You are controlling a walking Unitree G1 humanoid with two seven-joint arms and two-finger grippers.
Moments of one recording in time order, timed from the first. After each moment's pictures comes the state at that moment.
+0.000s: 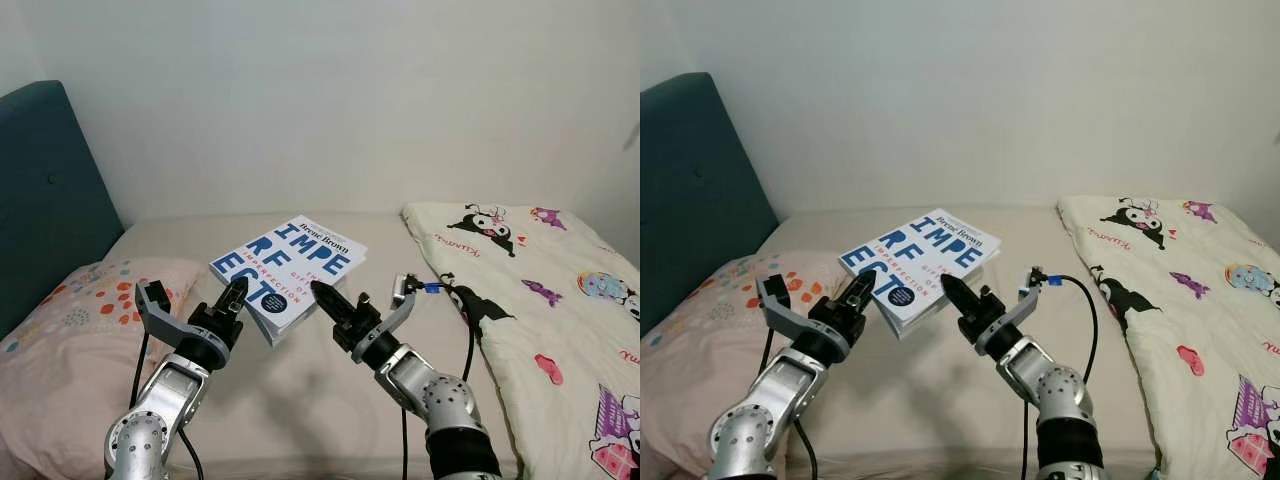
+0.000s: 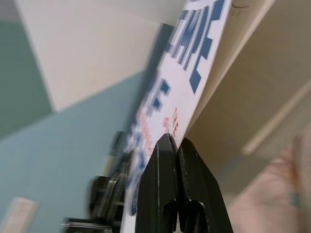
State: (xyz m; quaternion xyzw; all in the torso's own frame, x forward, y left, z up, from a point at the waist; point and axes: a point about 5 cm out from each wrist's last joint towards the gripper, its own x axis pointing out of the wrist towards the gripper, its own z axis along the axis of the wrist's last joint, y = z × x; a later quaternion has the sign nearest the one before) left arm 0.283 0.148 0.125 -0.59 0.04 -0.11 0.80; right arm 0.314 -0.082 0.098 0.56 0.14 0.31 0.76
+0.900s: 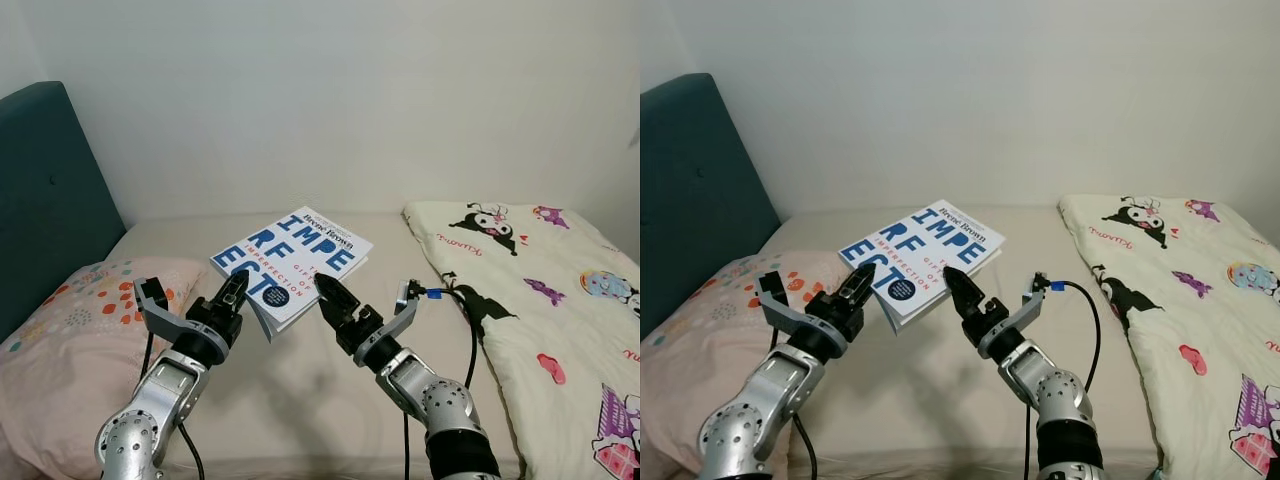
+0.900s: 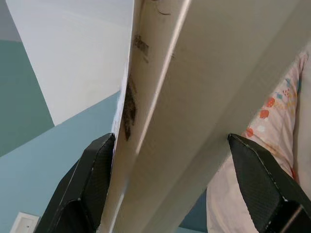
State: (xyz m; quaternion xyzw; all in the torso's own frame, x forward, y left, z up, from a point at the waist) left arm 0.281 0.148 0.141 -0.65 0.04 -0.13 0.74; right arm 0.314 -0.089 0.091 0.59 0.14 0.29 0.74
